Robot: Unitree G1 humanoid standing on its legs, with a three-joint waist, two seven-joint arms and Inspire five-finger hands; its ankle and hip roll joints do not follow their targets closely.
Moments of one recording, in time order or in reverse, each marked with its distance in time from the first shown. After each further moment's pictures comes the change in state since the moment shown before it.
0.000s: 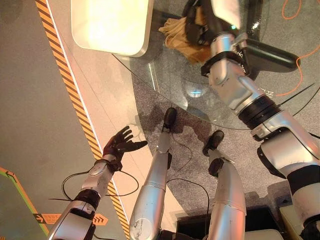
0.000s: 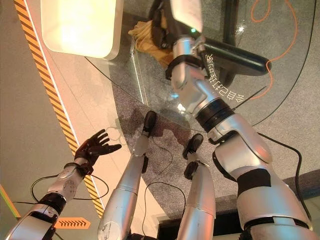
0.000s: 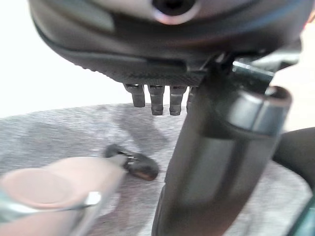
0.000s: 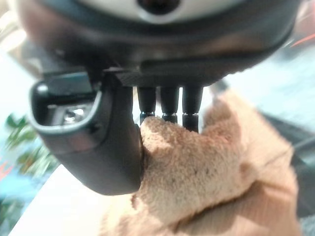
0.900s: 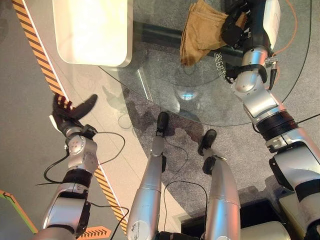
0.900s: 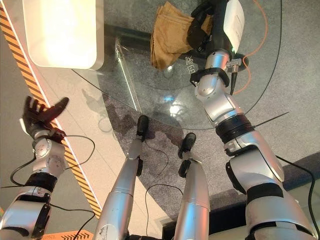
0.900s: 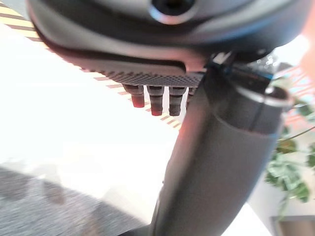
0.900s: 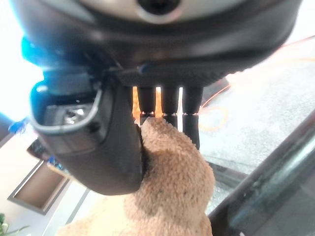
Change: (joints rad) left arm -0.197 0.080 0.238 -0.049 -0.048 -0.236 0.604; right arm 0.212 -0.069 -0.180 -0.100 0.127 -0.108 -0.105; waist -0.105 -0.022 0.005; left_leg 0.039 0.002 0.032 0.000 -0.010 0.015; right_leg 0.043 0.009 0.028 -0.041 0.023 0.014
